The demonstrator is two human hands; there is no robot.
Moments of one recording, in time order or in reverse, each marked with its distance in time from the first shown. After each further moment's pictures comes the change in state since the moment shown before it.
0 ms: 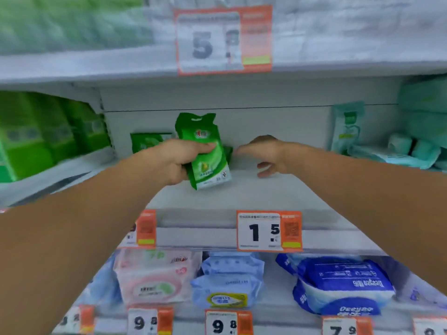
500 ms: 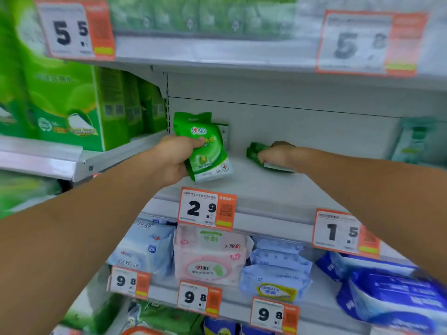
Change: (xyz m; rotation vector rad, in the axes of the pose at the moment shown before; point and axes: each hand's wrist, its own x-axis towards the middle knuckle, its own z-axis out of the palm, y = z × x) left_hand -0.032 -0.021 -0.145 -0.182 0.202 0.070; right_hand 0.019 -0.048 0.100 -0.570 0.091 -0.059
